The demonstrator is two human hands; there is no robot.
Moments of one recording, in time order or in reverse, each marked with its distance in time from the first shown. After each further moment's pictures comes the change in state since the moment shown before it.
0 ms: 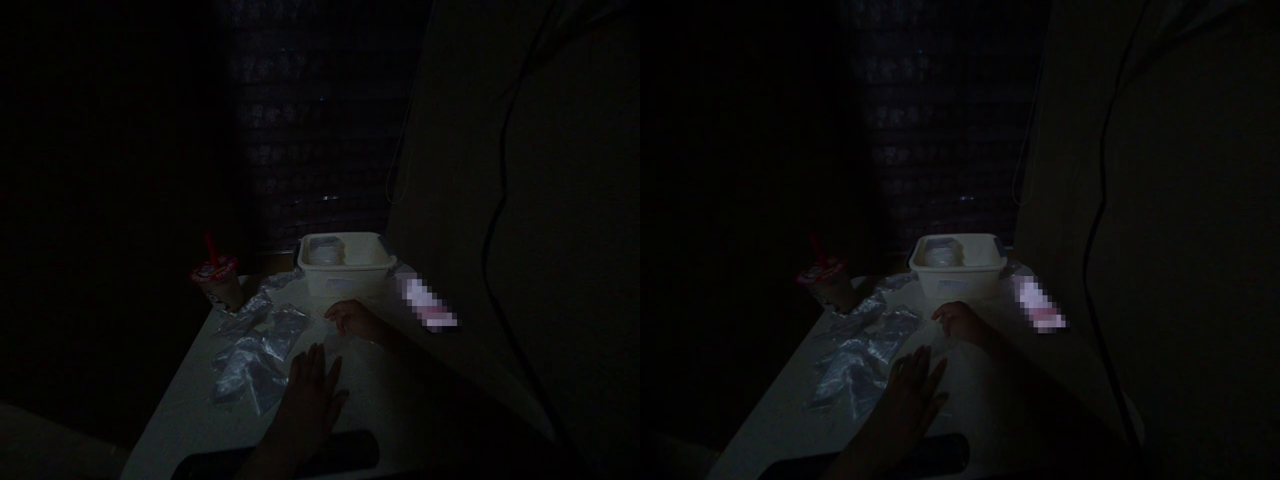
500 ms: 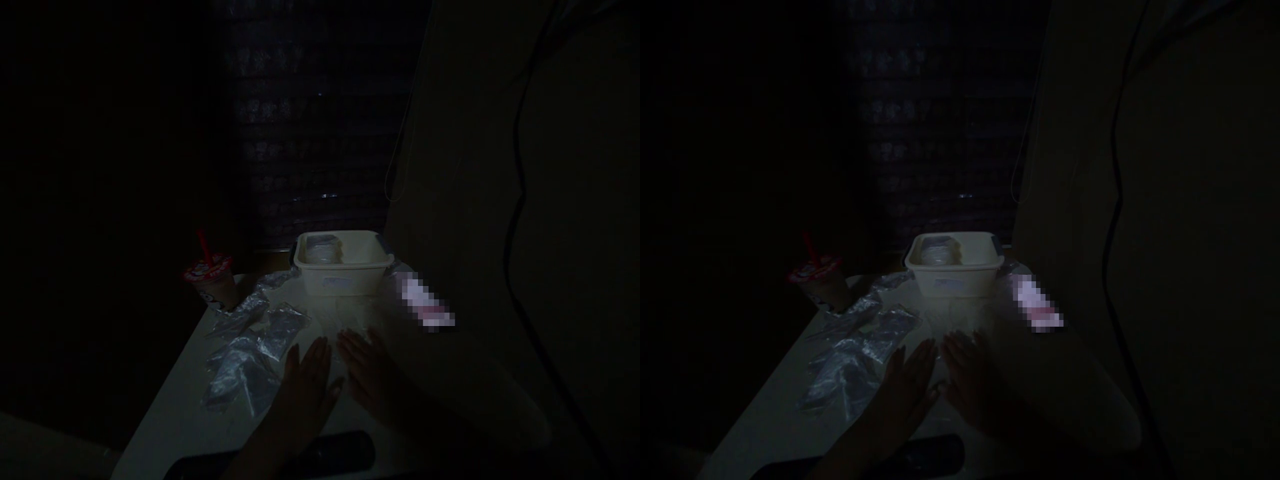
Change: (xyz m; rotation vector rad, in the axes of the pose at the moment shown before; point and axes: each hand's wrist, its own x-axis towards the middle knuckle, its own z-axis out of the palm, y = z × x) left_hand 0.007 -0.009 -0.002 -0.095 -0.068 0.032; right_hand -0.106 -0.026 0.023 -0.950 0.084 -0.257
